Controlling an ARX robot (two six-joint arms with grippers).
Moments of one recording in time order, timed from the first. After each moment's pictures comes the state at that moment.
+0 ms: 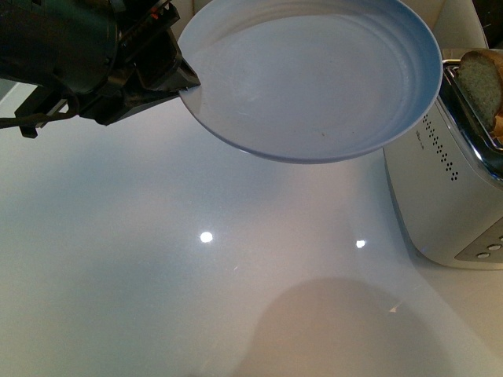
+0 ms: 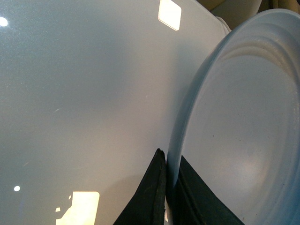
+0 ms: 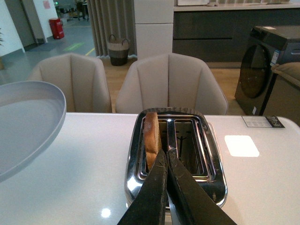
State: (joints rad) left arm -0.40 1.63 0.84 0.13 0.21 -0.74; right arm 0.00 0.20 0.02 0.20 0.00 0.00
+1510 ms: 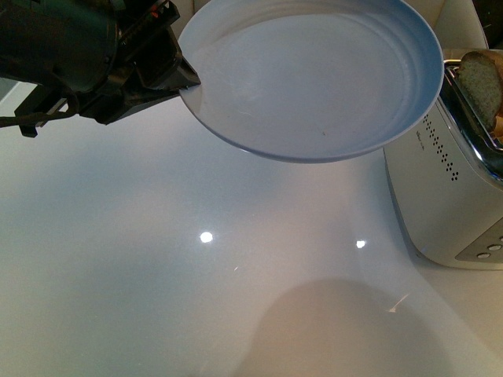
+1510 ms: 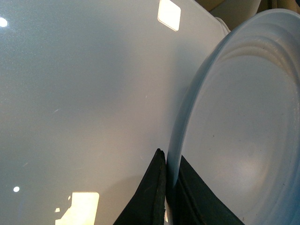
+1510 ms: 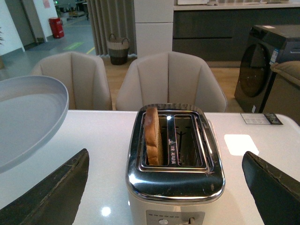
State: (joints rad) left arm -0.40 1.63 0.84 0.13 0.21 -0.74; right arm 0.00 0.01 0.02 0.00 0.00 0.00
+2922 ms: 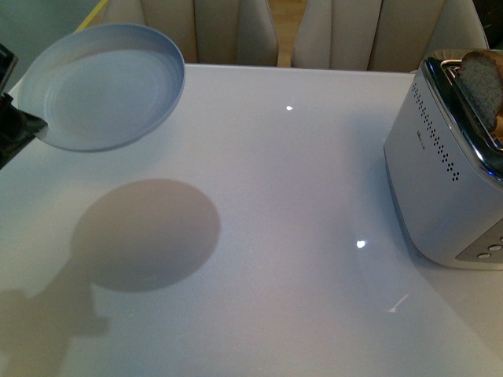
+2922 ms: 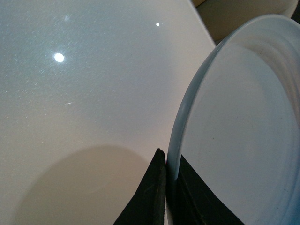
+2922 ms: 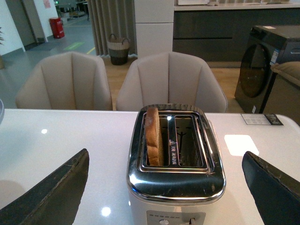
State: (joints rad) left arm 0.08 2.06 0.75 0.72 0.23 -0.80; right arm 0.00 0.01 0.02 0.00 0.00 0.00
